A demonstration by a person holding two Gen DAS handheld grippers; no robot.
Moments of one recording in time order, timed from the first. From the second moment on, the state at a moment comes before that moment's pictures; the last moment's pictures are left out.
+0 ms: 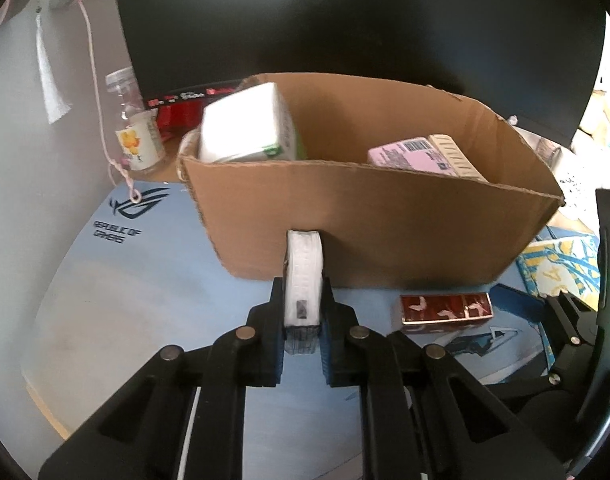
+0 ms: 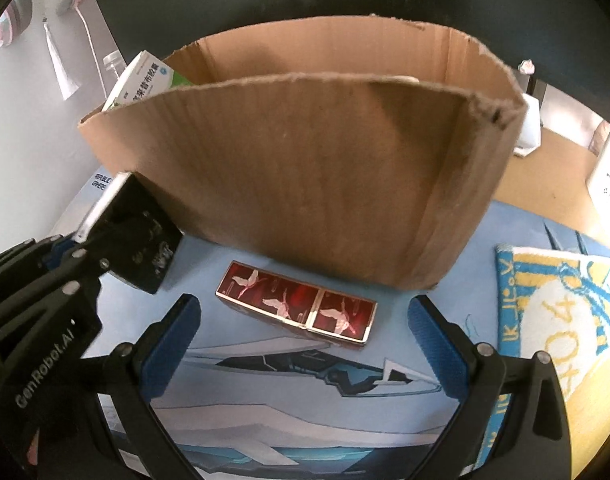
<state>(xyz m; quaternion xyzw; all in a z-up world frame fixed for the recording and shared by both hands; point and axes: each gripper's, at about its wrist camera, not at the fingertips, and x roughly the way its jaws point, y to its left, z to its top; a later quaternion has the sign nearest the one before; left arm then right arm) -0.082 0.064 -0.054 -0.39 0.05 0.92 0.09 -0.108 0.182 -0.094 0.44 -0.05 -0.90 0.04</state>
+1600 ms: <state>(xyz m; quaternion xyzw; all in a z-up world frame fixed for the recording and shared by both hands) -0.086 0.033 -0.054 -0.38 0.02 0.93 0.02 -0.073 0.184 -0.050 0.40 -0.06 -0.91 0.06</state>
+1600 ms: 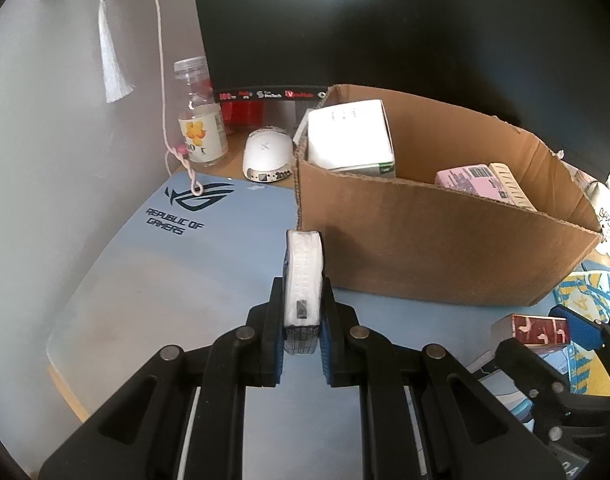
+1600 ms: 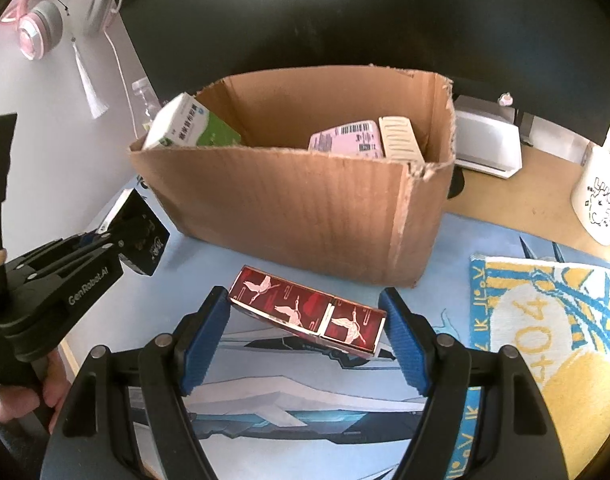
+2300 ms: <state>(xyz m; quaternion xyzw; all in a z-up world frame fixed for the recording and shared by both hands) -0.058 0.028 -0.014 -0.32 0.02 0.95 0.01 -0.026 0.208 -0.007 0.34 -0.05 -0.94 0.09</state>
